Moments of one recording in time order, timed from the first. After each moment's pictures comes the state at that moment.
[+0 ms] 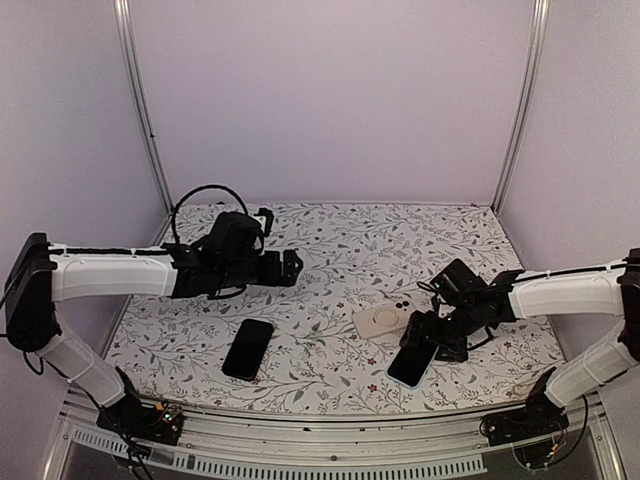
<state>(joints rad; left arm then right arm) -0.81 1.52 0.94 -0.04 -0.24 -0.51 0.73 1.37 0.64 -0.45 -0.19 0.99</state>
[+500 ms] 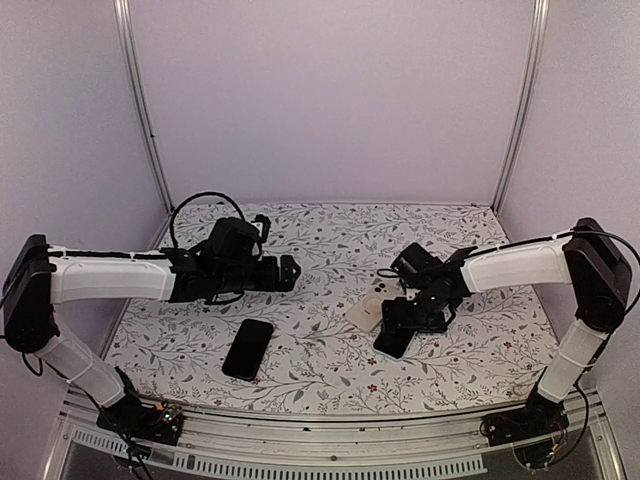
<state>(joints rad) -0.81 1.50 0.90 -0.04 -0.22 -0.55 0.77 1.72 0.98 -0.52 -0.01 0.73</state>
